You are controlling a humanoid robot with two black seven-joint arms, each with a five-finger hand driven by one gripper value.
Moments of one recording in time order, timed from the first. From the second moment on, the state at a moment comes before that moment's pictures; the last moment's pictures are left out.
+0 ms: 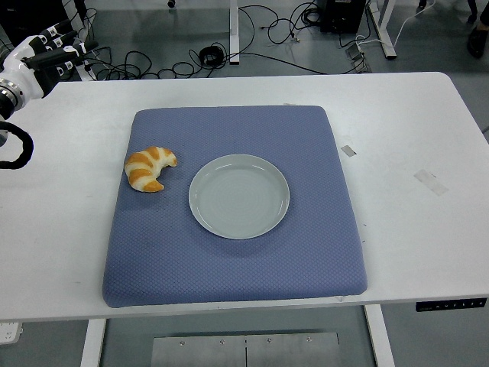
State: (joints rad) left arm -1.03 0.50 -0.47 -0.70 -0.01 -0.03 -0.08; right arm -0.08 0.00 0.08 0.14 -0.10 -0.13 0.25
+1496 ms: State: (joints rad) left arm -1.16 0.50 -0.32 -0.70 -0.01 -0.03 -0.09; right arm -0.08 0.00 0.08 0.14 -0.10 -0.14 0.25
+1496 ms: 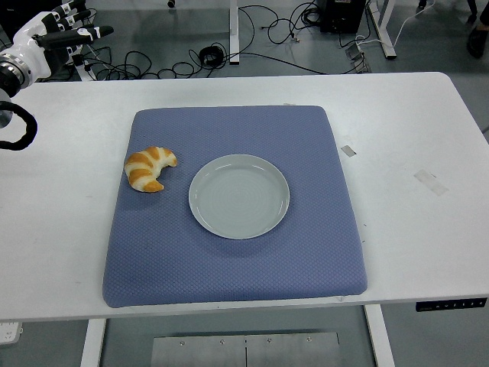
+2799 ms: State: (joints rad) left arm -1.29 0.65 -0.15 -0.94 0.05 -0.05 -0.07; right arm -0.08 0.00 0.08 0.14 -0.10 -0.14 0.25
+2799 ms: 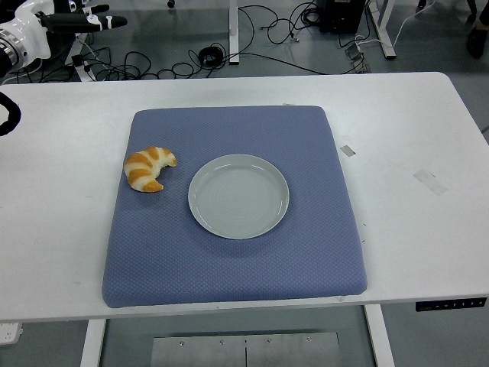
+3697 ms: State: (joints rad) left arm -1.39 0.64 0.30 -1.10 0.16 -0.05 0.02; right arm -0.08 0.00 0.08 0.14 -0.10 -0.14 0.25
